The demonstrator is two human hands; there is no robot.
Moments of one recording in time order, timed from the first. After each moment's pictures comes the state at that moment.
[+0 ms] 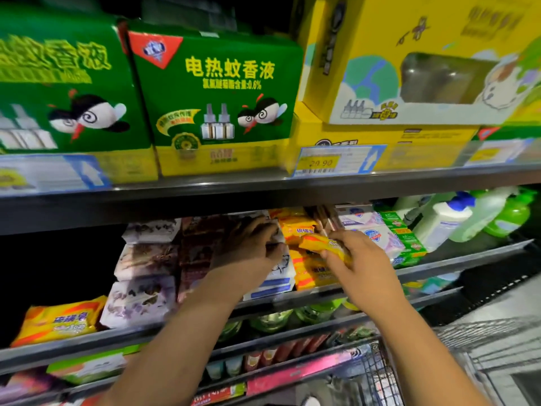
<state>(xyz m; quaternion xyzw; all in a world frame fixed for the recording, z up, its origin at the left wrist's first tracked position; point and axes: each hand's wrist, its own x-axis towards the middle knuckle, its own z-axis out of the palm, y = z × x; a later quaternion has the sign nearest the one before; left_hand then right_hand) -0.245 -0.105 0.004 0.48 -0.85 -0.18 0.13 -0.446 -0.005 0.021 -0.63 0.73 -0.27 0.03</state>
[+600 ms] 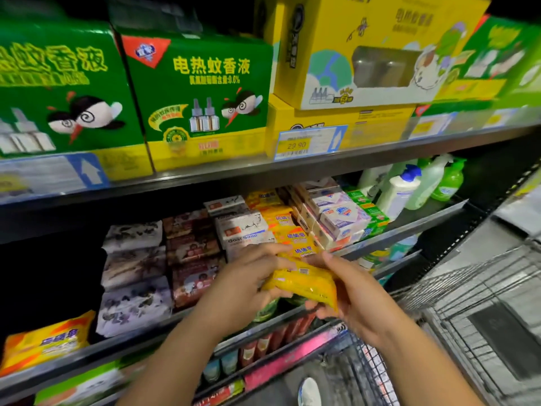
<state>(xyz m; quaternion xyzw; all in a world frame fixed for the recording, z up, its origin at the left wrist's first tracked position) -0.207 -0.050 -0.006 0.13 -0.89 -0.27 0.34 -0.380 0.074 0.039 -0.27 0.55 -0.56 0.55</state>
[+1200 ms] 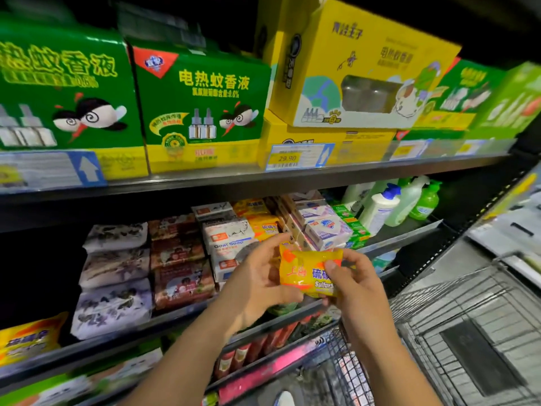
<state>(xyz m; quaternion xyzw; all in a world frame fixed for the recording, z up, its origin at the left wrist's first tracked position) -0.247 -0.019 0.017 0.19 -0.61 -0.71 0.31 -0.393 0.084 0.033 -0.29 0.61 -0.67 0.31</state>
